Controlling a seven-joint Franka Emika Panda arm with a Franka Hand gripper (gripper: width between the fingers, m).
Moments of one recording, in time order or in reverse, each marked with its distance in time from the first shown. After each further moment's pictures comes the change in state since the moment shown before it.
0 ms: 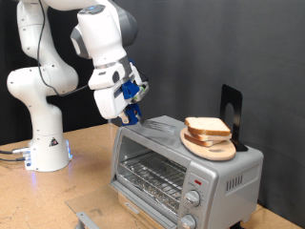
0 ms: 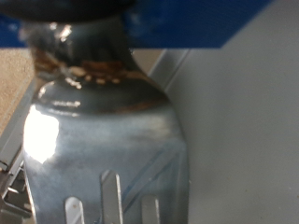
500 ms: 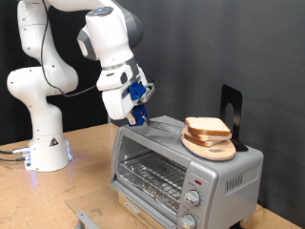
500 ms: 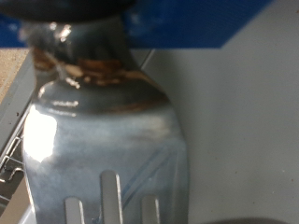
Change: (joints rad) arm 0.001 0.025 0.030 0.013 0.010 0.022 0.022
